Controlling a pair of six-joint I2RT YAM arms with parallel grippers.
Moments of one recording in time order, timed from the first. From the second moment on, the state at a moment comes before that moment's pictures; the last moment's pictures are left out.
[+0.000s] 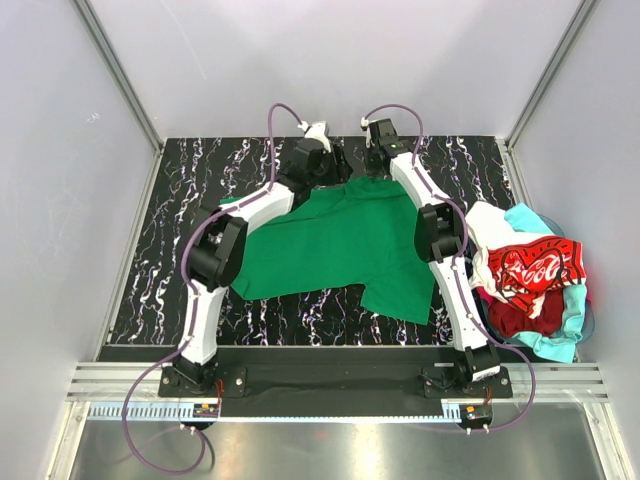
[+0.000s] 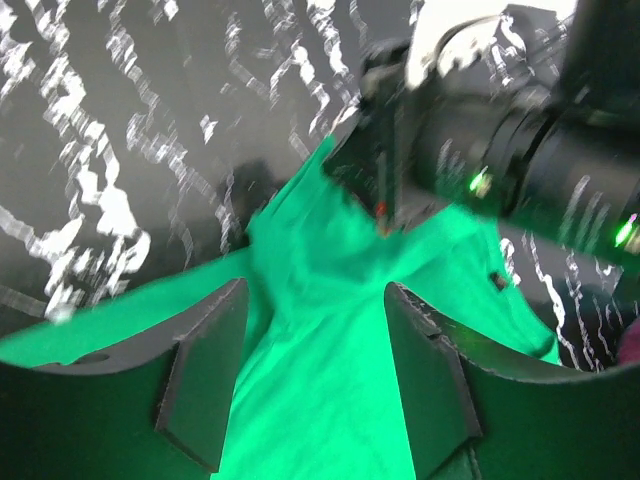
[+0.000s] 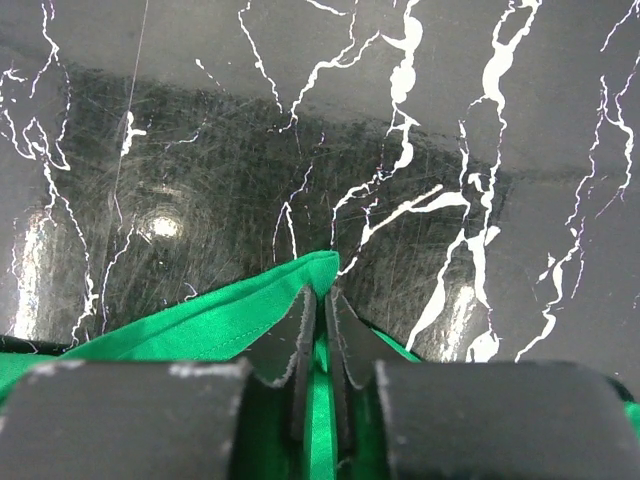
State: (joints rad) left arm -0.52 2.15 1.64 0.11 0.03 -0.50; right arm 0.30 2.74 2.58 -0.68 0.05 0.02
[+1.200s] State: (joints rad) left arm -0.53 2.49 2.08 -0.09 -0.05 -0.52; right arm 0.25 2.70 2.48 -0.60 -0.11 0.15
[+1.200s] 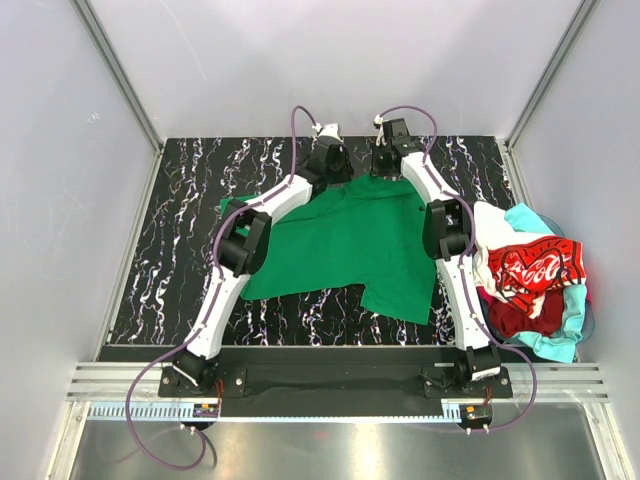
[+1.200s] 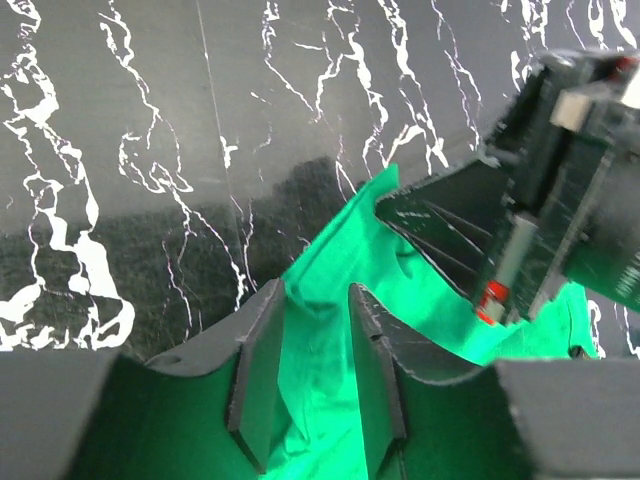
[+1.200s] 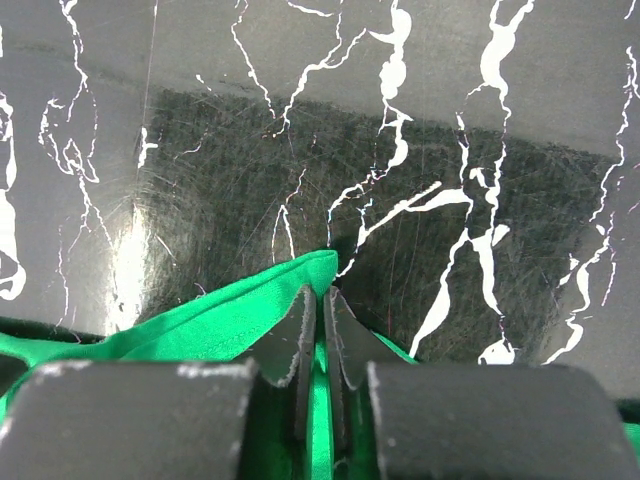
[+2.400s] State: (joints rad) left arm -0.52 2.38 1.88 -0.07 0.07 -0.55; right arm 0.16 2.50 2.14 -0.55 -0.20 0.30
